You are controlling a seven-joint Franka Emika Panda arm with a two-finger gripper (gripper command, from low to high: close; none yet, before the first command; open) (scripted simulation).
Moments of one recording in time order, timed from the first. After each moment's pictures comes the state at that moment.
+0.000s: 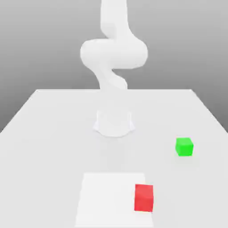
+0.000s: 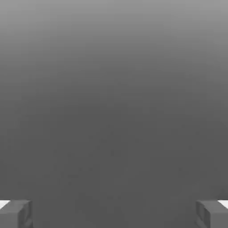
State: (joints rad) arm -0.01 -0.71 0.03 -2.33 -0.01 2.34 0.83
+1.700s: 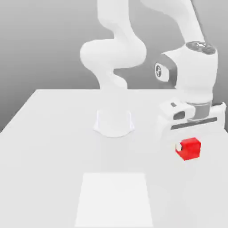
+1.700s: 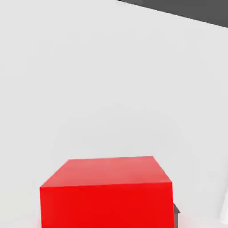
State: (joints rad) arm 0.37 -0.17 0.35 -2.80 0.23 2.65 0.91
